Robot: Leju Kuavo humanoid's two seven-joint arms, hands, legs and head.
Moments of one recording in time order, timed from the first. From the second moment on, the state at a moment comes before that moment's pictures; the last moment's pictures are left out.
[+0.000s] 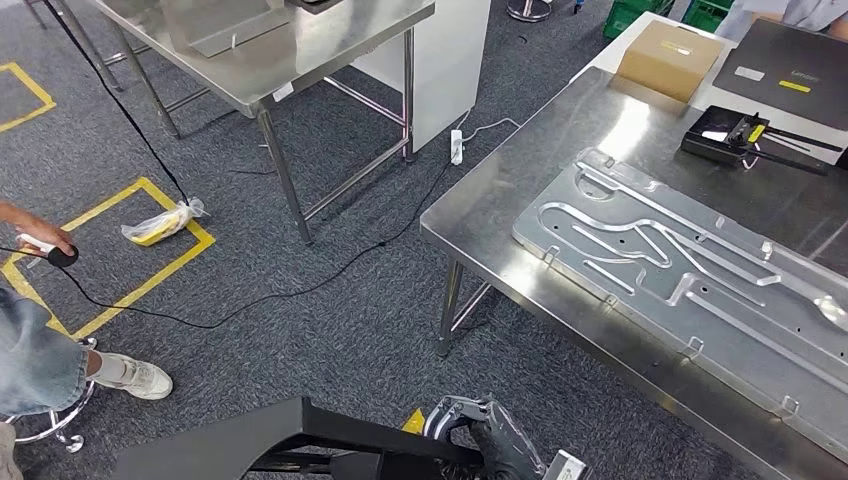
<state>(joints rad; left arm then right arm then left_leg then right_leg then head) -0.05 -0.07 -0.25 -0.17 0.35 0.29 0.13 0.16 -0.13 0.52 -1.82 0.01 0.28 -0.58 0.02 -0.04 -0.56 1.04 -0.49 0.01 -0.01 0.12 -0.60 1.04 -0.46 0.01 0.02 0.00</state>
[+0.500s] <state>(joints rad) -0.05 -0.07 -0.25 -0.17 0.35 0.29 0.13 0.16 -0.14 0.52 -1.83 0.00 0.28 -0.57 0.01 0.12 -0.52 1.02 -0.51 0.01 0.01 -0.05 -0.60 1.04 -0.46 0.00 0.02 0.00</state>
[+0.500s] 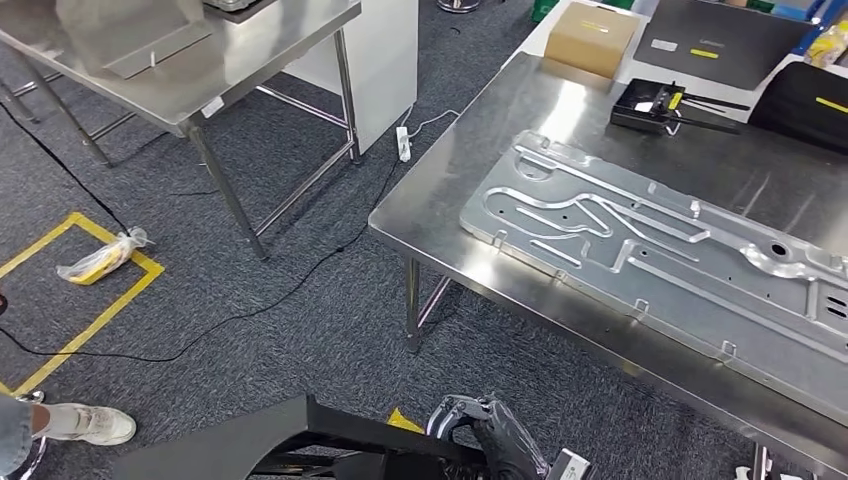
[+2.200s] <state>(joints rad) -0.05 -0.08 -0.25 -0.17 0.35 0.30 0.13 0.18 -0.16 0.51 -1.85 -0.01 0.26 -0.55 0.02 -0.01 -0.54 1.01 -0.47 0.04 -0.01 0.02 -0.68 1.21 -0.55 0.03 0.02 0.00</state>
